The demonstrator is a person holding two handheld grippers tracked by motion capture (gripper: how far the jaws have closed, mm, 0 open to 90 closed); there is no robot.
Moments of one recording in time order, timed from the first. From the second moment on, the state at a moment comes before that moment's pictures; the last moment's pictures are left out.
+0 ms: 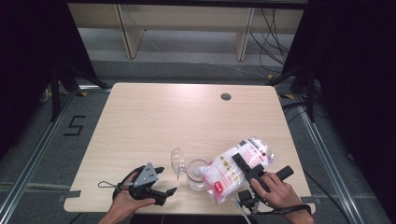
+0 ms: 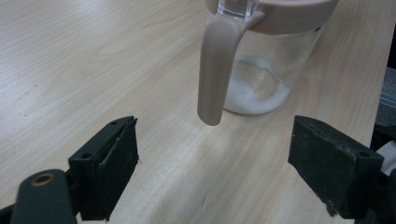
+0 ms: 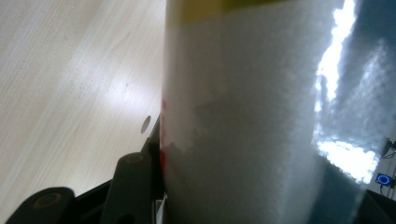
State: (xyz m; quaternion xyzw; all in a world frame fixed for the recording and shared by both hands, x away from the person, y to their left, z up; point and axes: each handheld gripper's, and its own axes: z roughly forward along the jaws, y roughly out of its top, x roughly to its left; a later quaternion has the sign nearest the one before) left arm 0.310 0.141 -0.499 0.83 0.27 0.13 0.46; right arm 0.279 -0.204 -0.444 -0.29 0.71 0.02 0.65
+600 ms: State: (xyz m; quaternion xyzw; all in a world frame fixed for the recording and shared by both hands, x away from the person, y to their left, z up) left arm 0.310 0.141 -0.499 0.83 0.28 0.13 0.47; right arm 0.279 -0.205 -0.443 -0.28 0.71 0.02 0.65
